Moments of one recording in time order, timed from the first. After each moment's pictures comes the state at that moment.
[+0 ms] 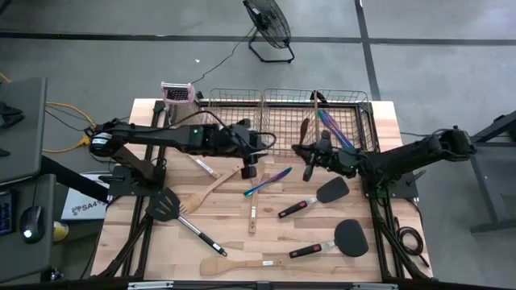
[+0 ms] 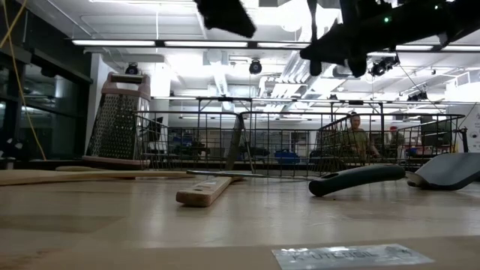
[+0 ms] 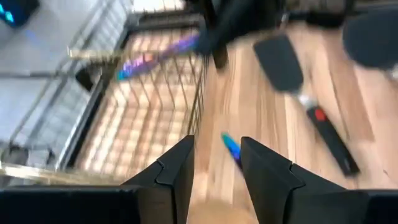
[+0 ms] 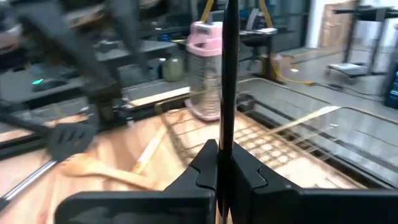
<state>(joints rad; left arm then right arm) 0.00 1.52 1.42 -0.49 -0.24 0.06 0.08 1.10 0.44 0.57 0.54 0.18</state>
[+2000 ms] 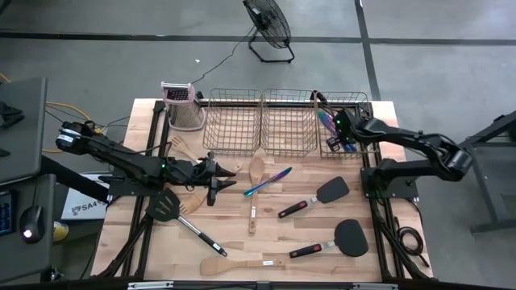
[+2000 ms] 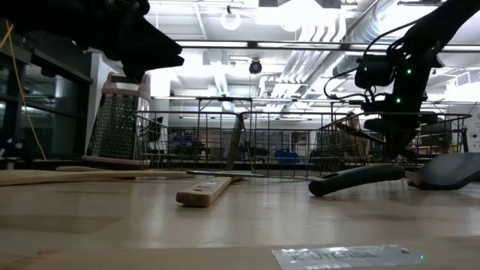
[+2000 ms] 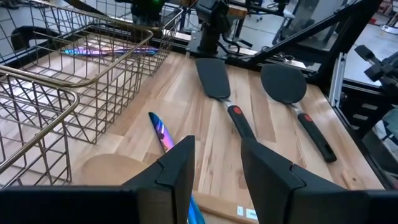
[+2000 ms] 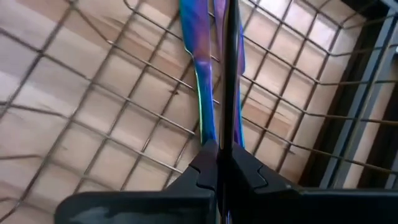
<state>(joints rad) -0.25 1.08 0.44 0.43 -0.32 -0.29 -0.79 1.17 0.54 -0.59 0.28 0.26</state>
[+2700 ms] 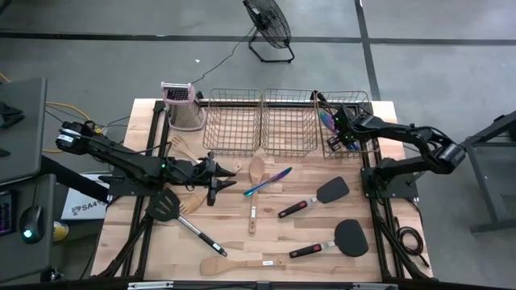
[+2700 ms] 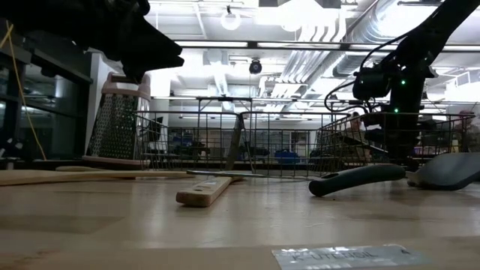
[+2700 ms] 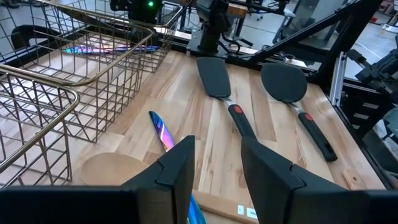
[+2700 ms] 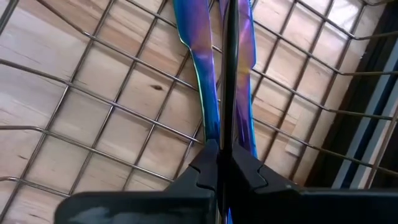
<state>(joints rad) -0.25 1.08 0.44 0.43 -0.32 -0.29 -0.86 1.27 0.54 -0.54 0.25 0.20</state>
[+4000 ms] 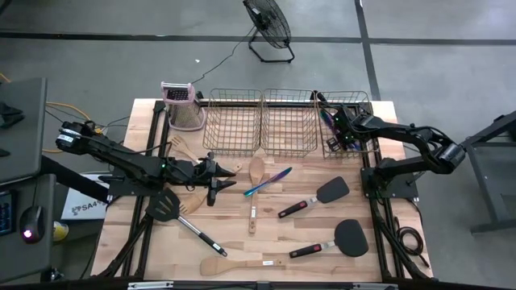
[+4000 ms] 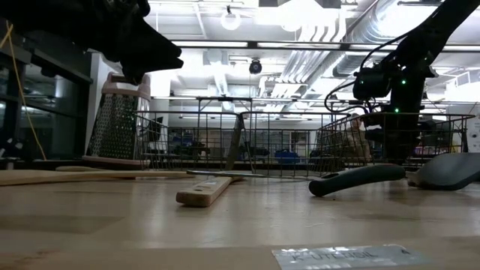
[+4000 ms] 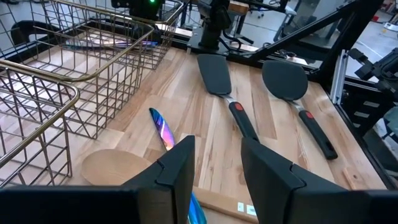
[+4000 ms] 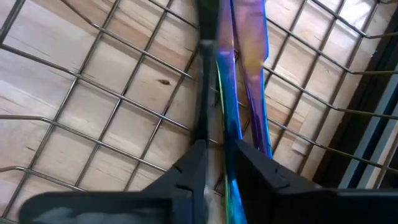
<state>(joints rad) -0.25 1.08 0.44 0.42 -0.32 -0.30 -0.86 1.27 0.54 -0.54 0.23 0.19</state>
